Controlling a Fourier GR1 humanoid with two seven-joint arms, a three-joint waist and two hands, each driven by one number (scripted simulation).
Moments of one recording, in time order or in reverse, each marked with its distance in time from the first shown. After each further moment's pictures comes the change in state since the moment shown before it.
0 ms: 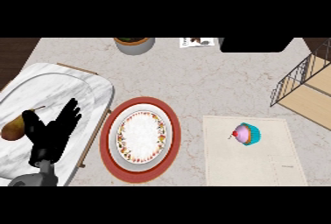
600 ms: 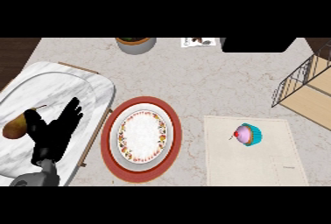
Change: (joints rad) left arm -0.006 -0.011 -0.003 -0.003 -0.006 -0.001 0.002; right arm -0.062 -0.167 -0.089 0.392 -0.101 0.116 -0.203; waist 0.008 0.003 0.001
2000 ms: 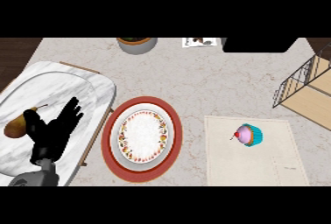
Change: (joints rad) left arm -0.009 0.000 0.023 0.027 -0.010 -0.023 -0.021; right arm -0.110 0.008 0.097 0.543 0.190 -0.172 -0.479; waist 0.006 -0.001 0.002
